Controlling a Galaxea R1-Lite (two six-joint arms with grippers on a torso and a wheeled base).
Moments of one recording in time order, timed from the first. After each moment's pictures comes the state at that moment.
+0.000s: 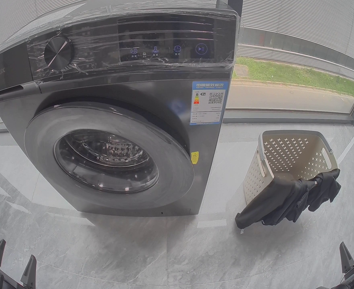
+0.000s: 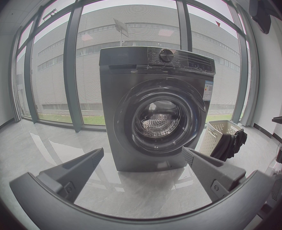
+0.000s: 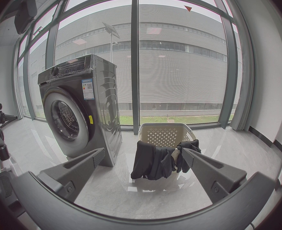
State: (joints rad) left arm 0.00 0.02 -0.02 0.00 -0.01 -0.01; right arm 0.00 0.02 -0.02 0.00 0.03 -0.02
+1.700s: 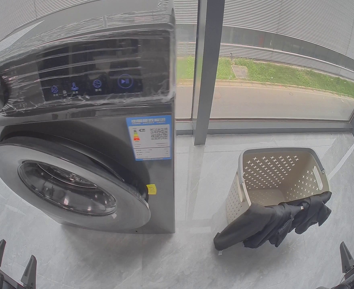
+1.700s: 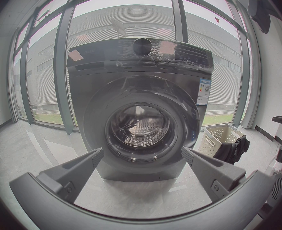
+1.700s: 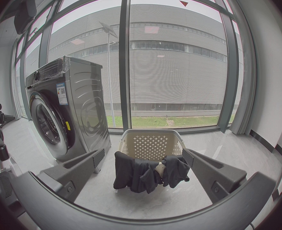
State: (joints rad) left arm 0.00 0.02 -0.02 0.00 -0.01 -0.01; right arm 0.00 0.02 -0.02 0.00 0.03 -0.02
